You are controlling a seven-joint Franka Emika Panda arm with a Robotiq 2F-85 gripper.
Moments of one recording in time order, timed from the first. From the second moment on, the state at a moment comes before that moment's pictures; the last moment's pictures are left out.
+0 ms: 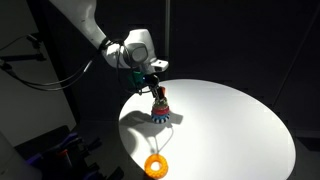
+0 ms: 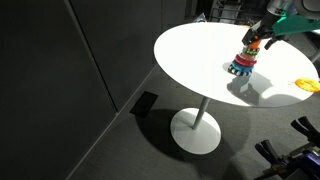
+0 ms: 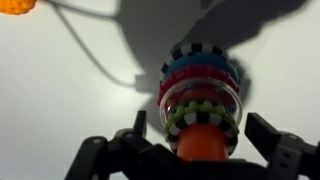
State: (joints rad) arm 0.06 0.26 -0.15 -2.25 -0.27 2.64 0.53
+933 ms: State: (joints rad) arm 0.08 0.23 -0.16 -2.24 -0.27 2.65 0.53
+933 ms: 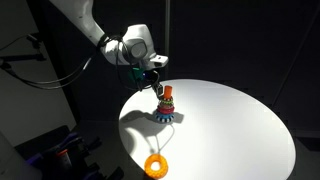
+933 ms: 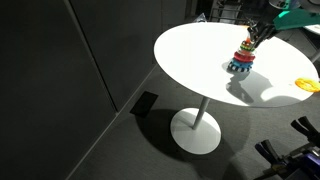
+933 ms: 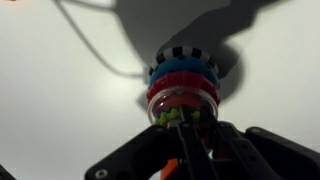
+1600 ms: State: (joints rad) arm 0.08 0.17 -0.16 -2.25 -0.27 2.65 0.53
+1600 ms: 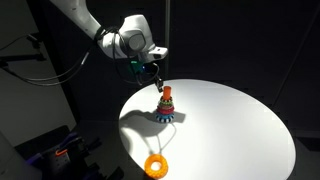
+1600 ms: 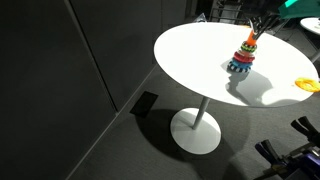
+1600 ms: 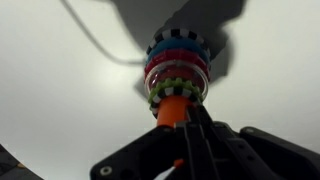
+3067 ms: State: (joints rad) arm 0.08 0.22 -0.20 -2.25 -0.46 2.66 0.70
